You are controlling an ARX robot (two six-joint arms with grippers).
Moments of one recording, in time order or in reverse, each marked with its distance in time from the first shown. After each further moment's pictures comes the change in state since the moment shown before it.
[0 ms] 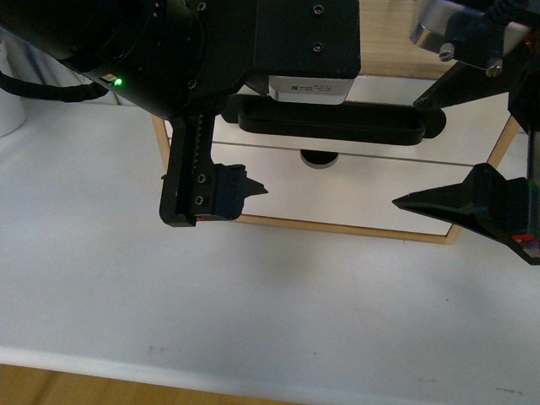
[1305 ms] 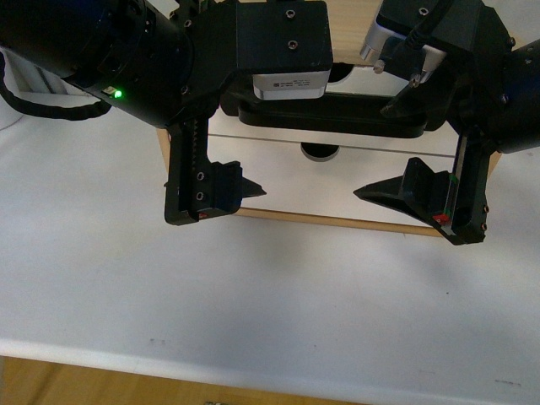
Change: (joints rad) left arm 0.047 0.064 0.005 0.030 0.082 -0.088; right arm 0.018 0.169 0.056 0.126 -0.007 0.087
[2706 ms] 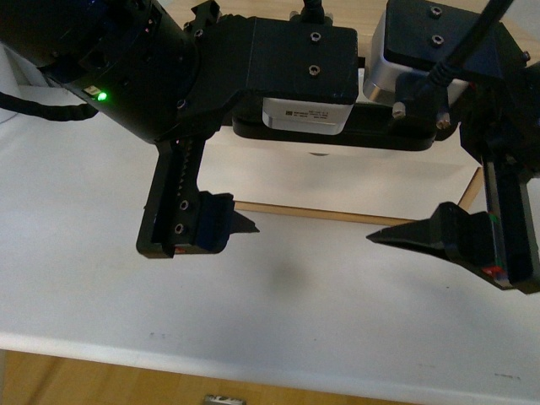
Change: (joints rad) left arm -0.051 -0.040 0.016 -0.247 -0.028 0.074; right arm 0.015 -0.054 -0.005 -0.252 -0.037 -0.178
